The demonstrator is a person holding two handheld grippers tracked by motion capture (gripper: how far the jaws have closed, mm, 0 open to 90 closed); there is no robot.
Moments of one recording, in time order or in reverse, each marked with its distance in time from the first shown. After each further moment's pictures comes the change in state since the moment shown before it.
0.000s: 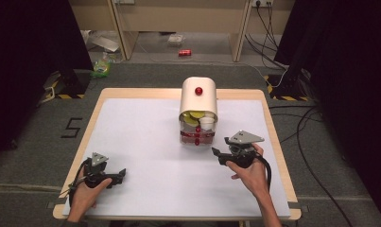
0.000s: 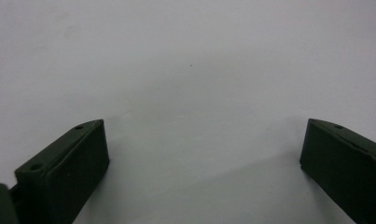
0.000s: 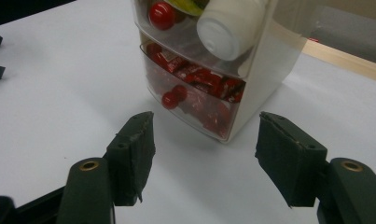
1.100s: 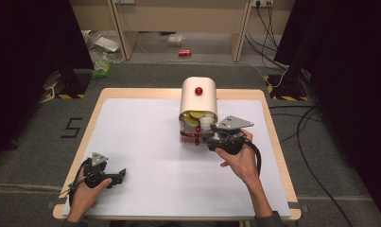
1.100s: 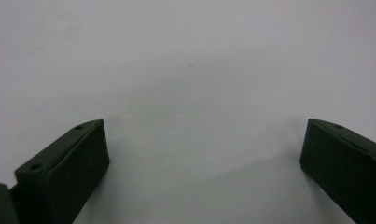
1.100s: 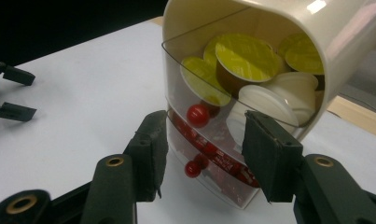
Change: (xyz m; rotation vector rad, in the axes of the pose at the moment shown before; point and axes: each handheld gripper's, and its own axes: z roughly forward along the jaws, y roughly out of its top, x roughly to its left) left arm 0.000 0.000 0.000 -0.001 0.000 0.000; right arm 0.015 0.056 0.006 -0.064 0.049 -0.057
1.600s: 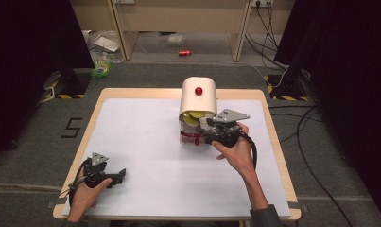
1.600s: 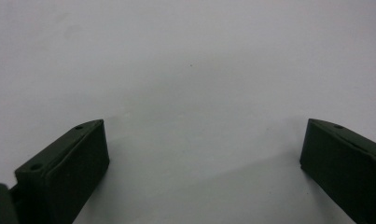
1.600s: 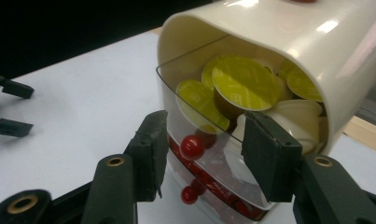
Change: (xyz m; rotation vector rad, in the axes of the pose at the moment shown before) left arm 0.000 0.000 0.000 0.000 0.000 0.000; right arm -0.007 0.013 0.014 -0.025 0.019 -0.002
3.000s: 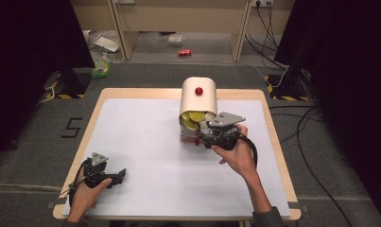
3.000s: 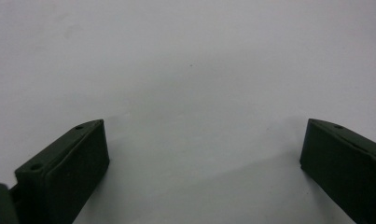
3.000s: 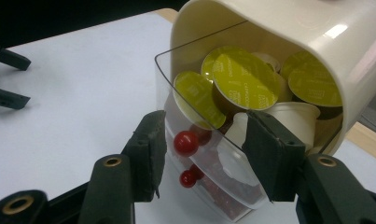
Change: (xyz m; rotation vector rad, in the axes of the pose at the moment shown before) left arm 0.000 0.000 0.000 -0.001 0.000 0.000; right arm 0.011 0.001 -0.006 0.072 -0.014 -0.094
